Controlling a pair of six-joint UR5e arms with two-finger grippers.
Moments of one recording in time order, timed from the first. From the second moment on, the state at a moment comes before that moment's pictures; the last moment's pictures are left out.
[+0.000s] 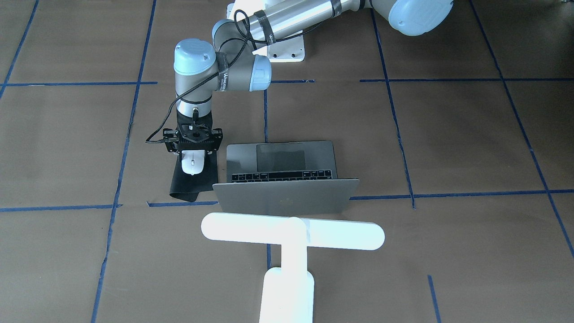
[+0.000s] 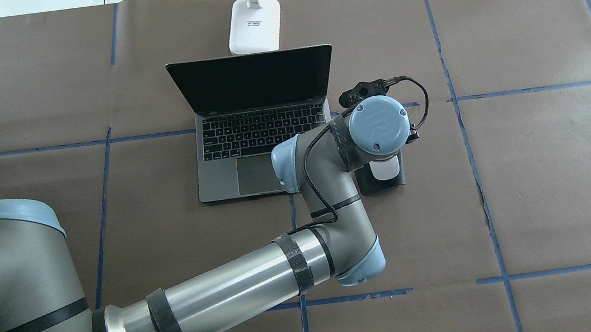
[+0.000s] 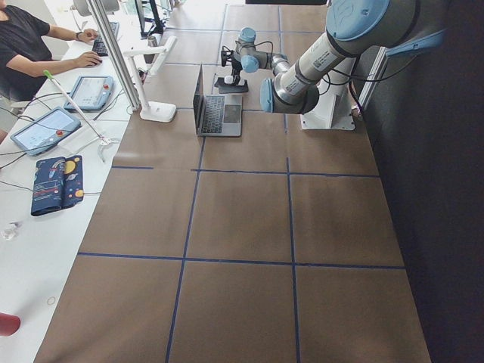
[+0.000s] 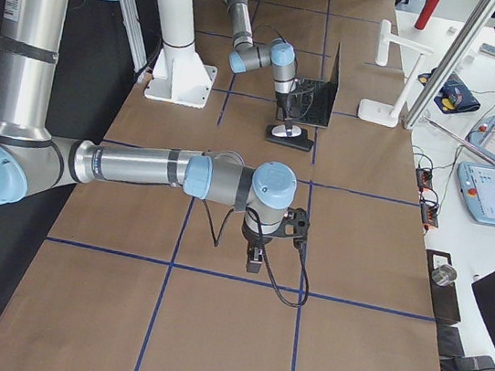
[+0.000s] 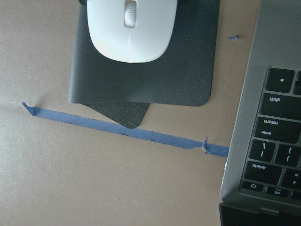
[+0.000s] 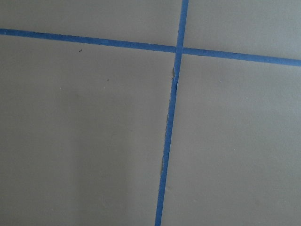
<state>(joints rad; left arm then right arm) -0.40 -2.83 -0.86 -2.07 -1.63 -1.50 1.58 -1.69 1.82 -1.76 2.36 -0.15</state>
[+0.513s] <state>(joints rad) -0.44 -2.83 -0.87 -2.07 -1.69 -1.50 1.58 -1.69 1.83 -1.76 2.36 -0.15</state>
